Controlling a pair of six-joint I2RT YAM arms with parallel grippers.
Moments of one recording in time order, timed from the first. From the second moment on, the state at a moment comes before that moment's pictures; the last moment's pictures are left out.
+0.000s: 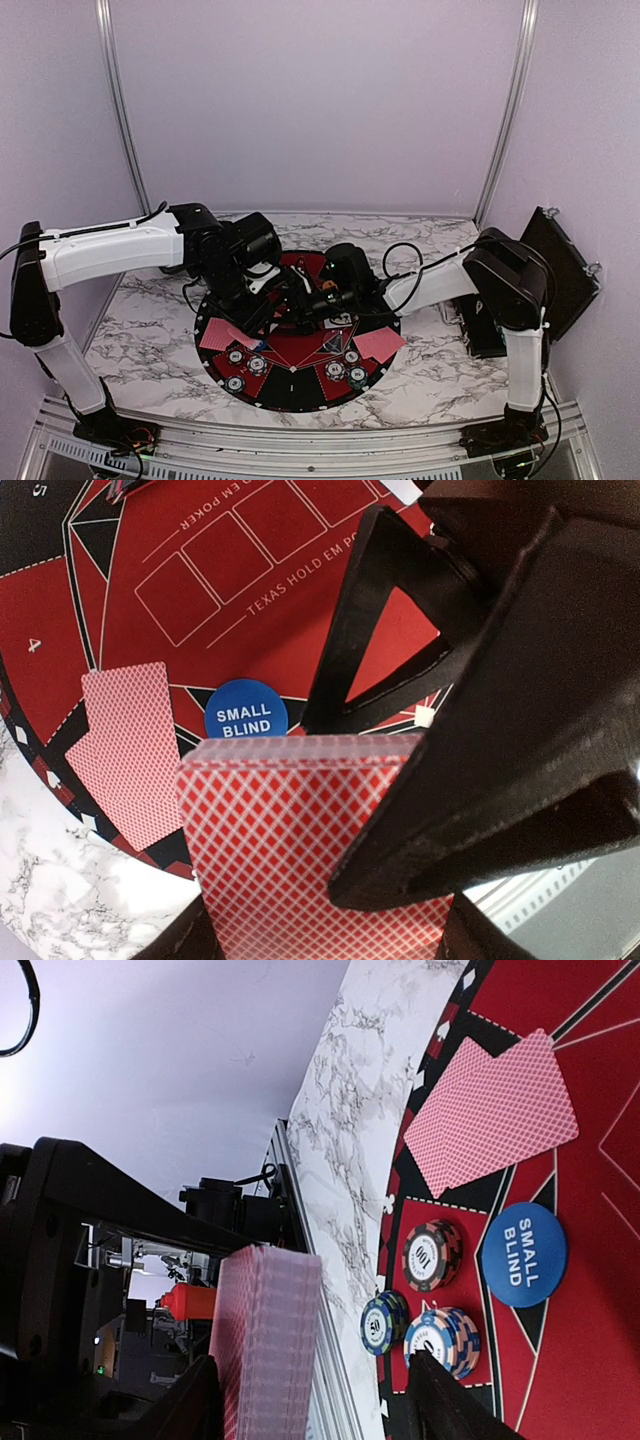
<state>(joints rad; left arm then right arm) -0.93 1.69 1.44 -1.12 0.03 -0.29 0.88 2.08 1.19 0.49 -0.86 0.96</state>
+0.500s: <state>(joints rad) -0.93 1.69 1.44 -1.12 0.02 -0.29 0.85 2.06 1.19 0.47 -0.84 0.94</state>
